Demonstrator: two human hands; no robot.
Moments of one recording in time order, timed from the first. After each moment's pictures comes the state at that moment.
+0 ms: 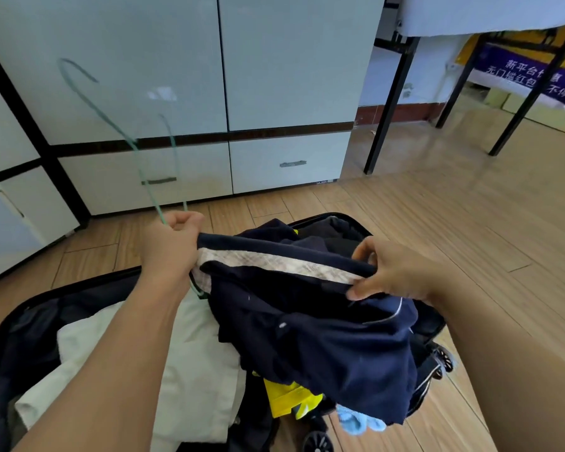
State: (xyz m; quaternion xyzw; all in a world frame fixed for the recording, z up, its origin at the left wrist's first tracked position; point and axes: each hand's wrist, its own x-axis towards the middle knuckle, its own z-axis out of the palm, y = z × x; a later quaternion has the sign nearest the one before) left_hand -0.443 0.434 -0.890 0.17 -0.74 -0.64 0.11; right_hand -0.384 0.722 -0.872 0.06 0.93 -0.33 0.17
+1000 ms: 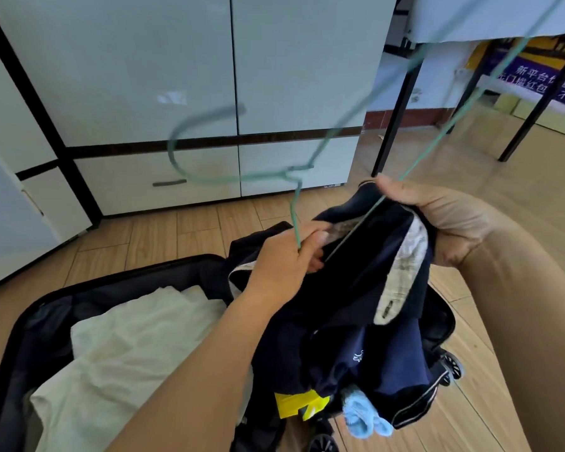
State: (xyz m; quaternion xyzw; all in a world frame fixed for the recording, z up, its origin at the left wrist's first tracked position) left_hand -0.412 0.521 -0.894 -0.19 -0.80 -0.58 0.00; right_hand -0.382 0.696 -0.794 0.09 0.60 -0.78 0.14
